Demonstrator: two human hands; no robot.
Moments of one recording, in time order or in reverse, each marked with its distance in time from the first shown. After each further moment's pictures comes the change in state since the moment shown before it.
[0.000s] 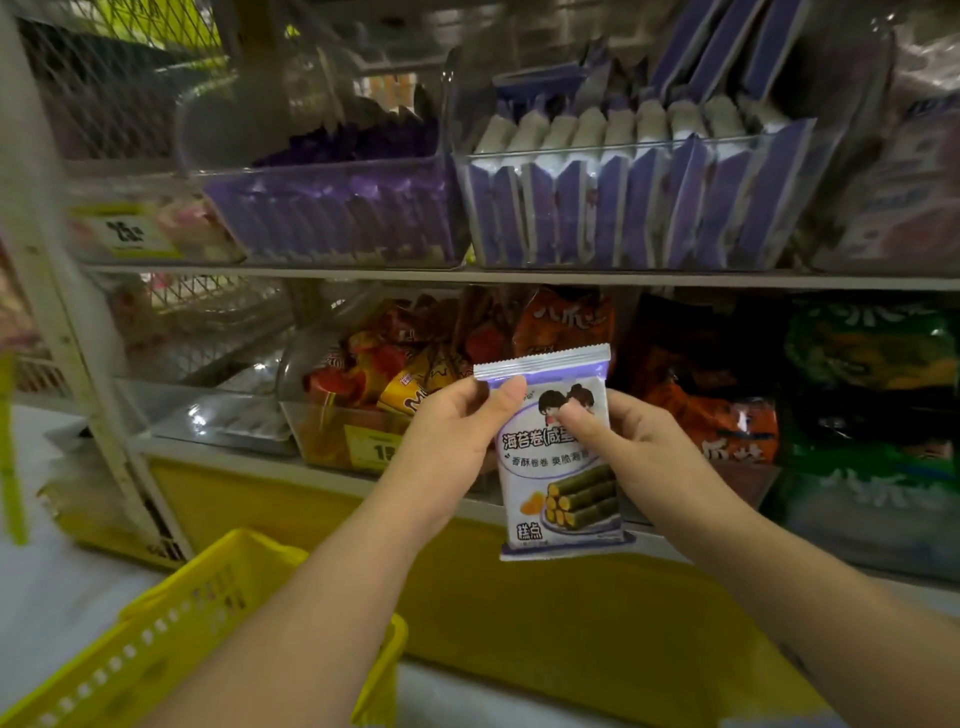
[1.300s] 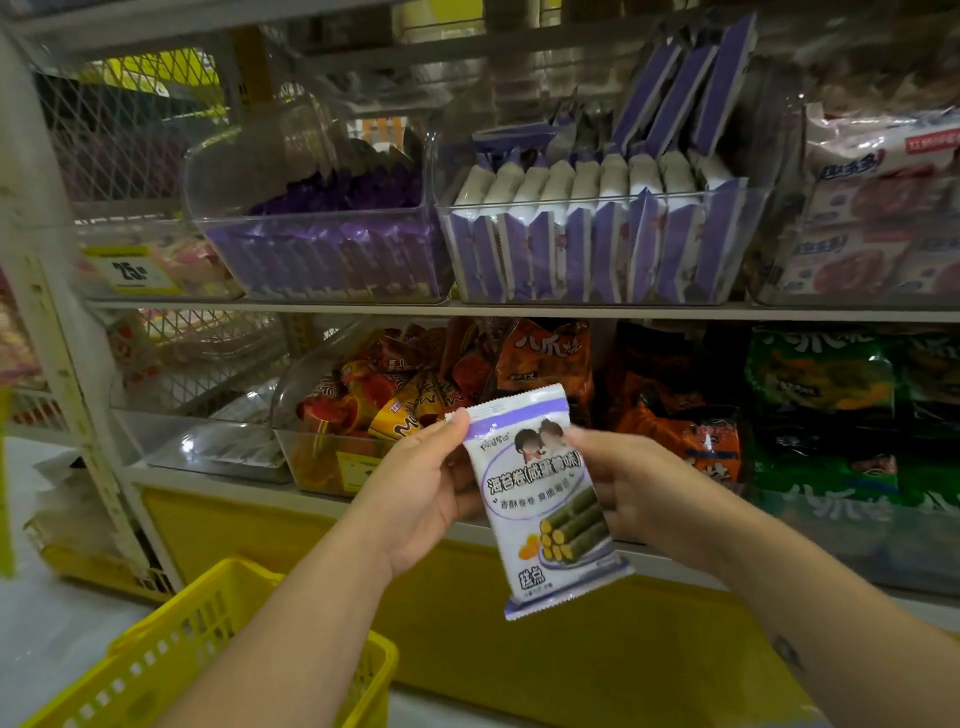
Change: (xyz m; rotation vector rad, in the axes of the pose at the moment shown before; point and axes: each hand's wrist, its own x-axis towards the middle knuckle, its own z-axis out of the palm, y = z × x) left_hand -0.016 0.013 -0.003 -0.310 -0.031 -0.196; right_hand -0.006 -0.012 -0.022 0.061 -0.193 0.297
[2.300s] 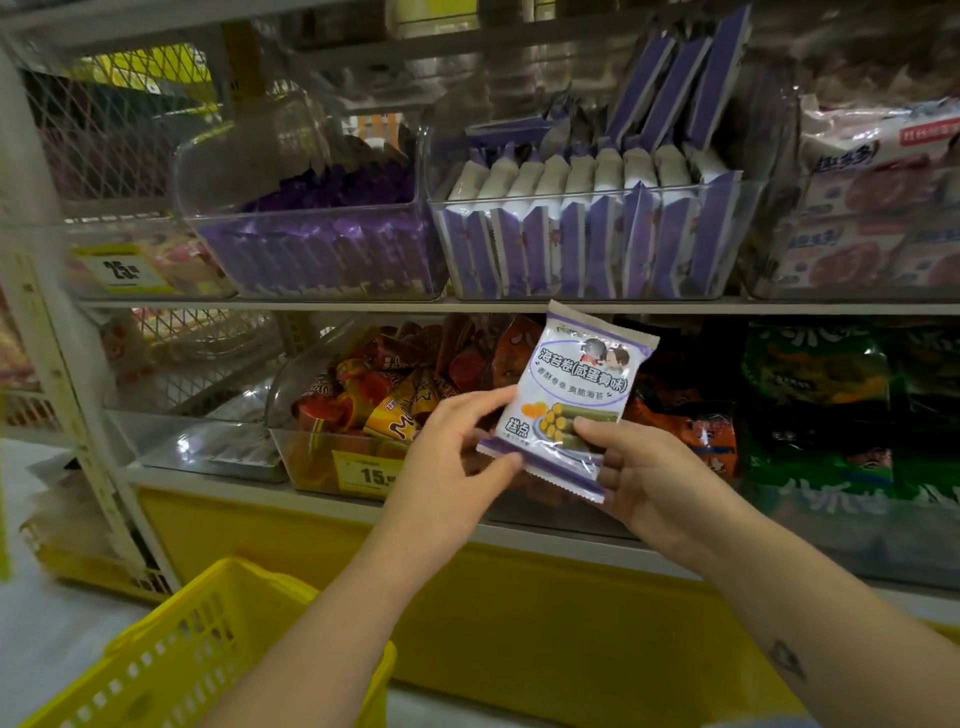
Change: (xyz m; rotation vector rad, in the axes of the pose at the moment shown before) left_hand 0.001 -0.012 0.008 0.731 0.074 0.527; right_hand 0.004 0.002 0.004 0.387 0.194 -0.126
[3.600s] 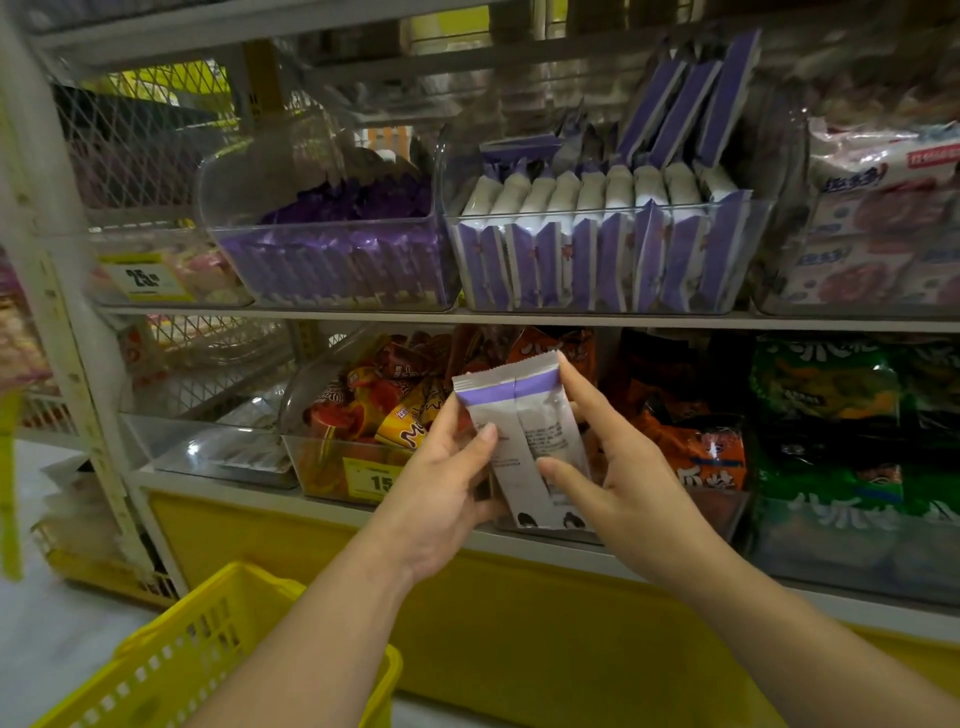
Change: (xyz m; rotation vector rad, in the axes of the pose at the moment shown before) left_hand 0.005 -0.004 -0.005 -0.791 -0.103 -0.341; right_hand -0.012 0.004 0.022 -0.821 -0.088 -0.629
